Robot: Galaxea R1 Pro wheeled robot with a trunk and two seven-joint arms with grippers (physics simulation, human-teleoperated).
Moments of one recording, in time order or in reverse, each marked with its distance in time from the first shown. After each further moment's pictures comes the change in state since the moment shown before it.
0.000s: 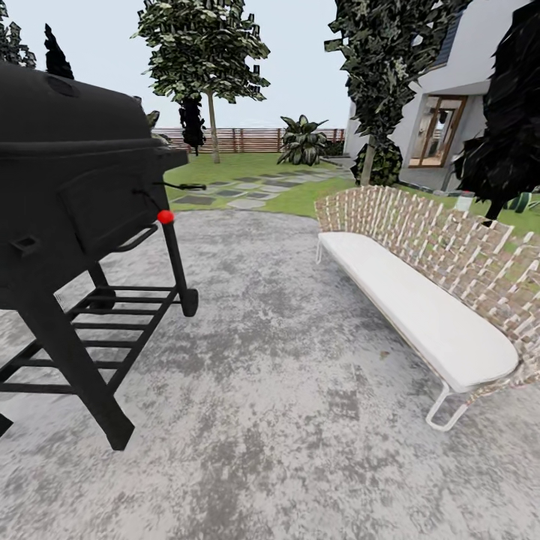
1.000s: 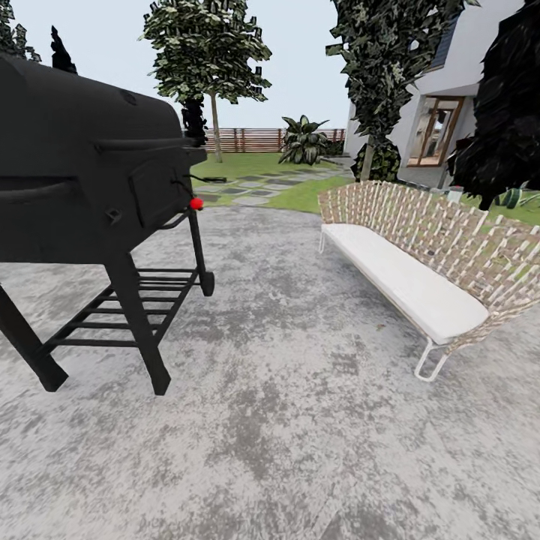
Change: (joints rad) left arm 0.000 0.000 -0.047 0.000 0.000 0.003 0.002; right arm 0.000 0.000 0.000 0.000 0.000 0.000 0.000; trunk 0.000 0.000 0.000
